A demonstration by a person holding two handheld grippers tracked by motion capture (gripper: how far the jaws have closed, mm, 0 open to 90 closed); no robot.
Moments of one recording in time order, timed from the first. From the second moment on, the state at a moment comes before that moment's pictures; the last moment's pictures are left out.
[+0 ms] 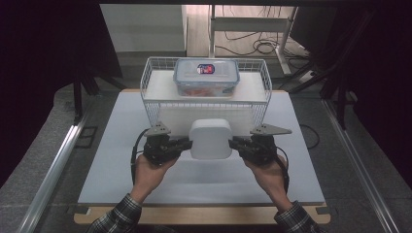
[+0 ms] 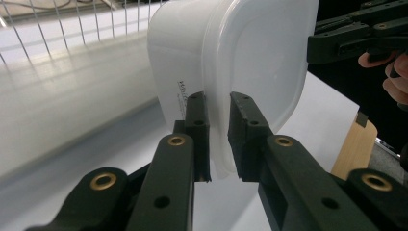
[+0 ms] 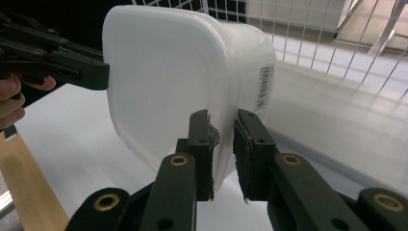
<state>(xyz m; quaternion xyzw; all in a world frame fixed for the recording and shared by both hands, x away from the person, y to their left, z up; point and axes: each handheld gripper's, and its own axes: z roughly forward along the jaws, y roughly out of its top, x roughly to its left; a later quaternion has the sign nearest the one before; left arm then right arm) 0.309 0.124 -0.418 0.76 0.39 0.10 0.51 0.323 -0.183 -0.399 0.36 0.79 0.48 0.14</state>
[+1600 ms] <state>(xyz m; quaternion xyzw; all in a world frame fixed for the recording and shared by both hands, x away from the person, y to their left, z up) 0.360 0.146 -0.278 0.74 0.37 0.16 0.54 0.382 -0.163 -0.267 0.33 0.75 0.54 0.18</state>
